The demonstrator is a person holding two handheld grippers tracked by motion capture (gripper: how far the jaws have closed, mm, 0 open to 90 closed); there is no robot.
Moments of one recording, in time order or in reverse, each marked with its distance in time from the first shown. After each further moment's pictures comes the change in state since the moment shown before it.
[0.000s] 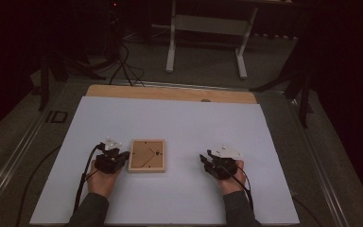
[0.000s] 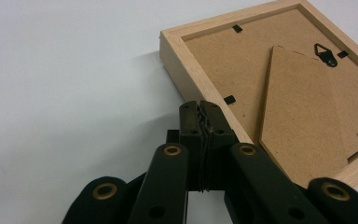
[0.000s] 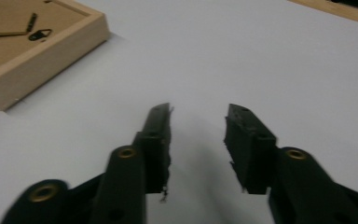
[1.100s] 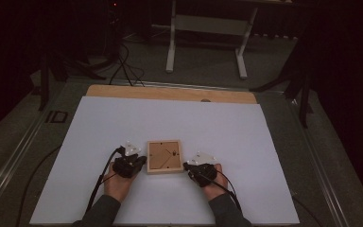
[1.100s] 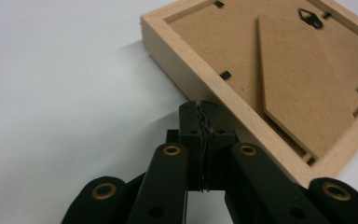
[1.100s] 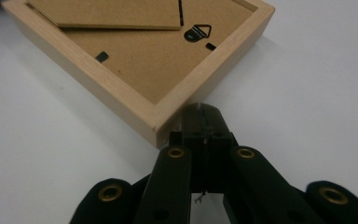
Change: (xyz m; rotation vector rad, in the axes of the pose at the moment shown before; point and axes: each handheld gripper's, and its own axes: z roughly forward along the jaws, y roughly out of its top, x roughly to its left) left arm -0.046 0.002 0.021 0.011 -0.055 0.115; right arm 0.052 0.000 0.028 0.112 0.127 -0.149
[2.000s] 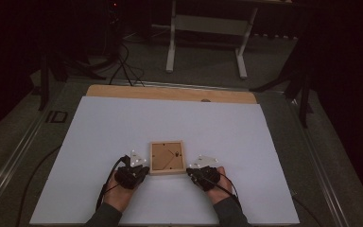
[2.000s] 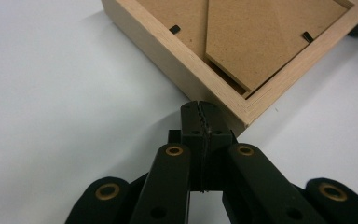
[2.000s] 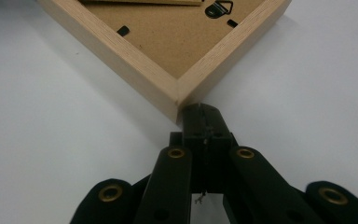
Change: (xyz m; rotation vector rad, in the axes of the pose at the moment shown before) left arm -0.024 -0.009 -0.013 0.051 -0.028 0.038; right arm 0.000 -0.006 -0.011 0.068 0.036 -0.009
